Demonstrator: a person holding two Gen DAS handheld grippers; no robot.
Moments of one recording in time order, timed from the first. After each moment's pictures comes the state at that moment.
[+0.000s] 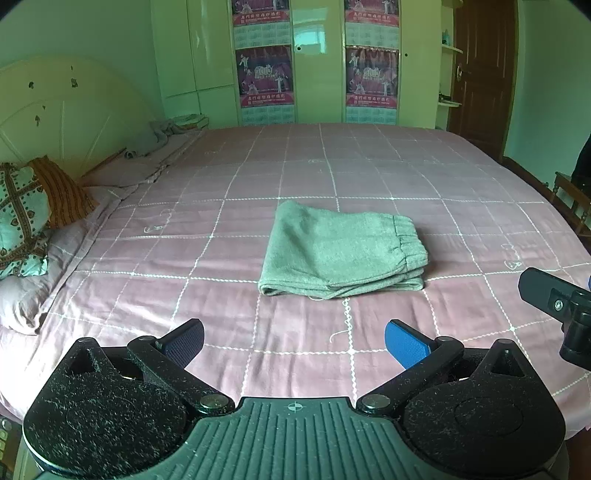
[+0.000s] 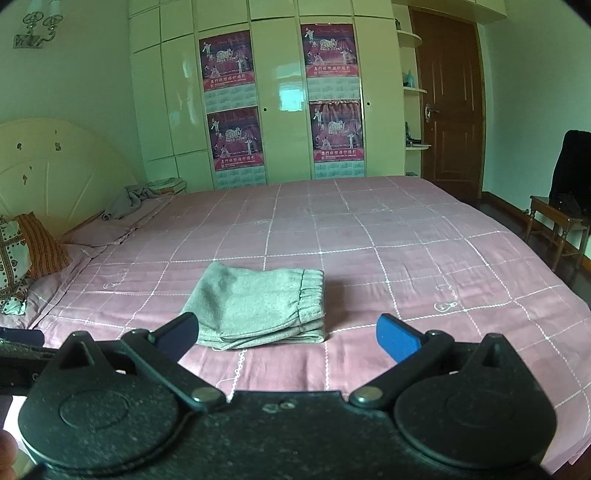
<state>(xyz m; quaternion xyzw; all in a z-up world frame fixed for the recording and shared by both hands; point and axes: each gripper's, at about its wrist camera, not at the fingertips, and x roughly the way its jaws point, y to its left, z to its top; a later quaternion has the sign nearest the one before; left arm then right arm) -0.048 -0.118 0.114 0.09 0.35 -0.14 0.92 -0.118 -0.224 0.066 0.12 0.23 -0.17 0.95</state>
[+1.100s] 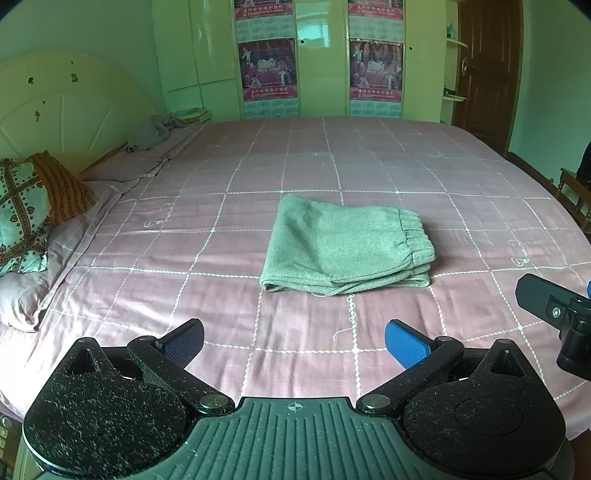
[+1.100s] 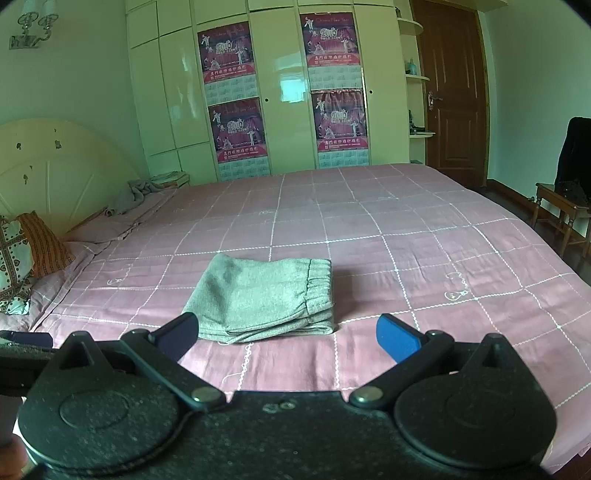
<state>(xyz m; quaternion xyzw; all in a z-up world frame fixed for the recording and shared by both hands) -0.037 -0.121 0.106 0.09 0.35 -0.14 0.92 -0.106 -0.217 0.058 0.13 0.24 -0.17 0.95</state>
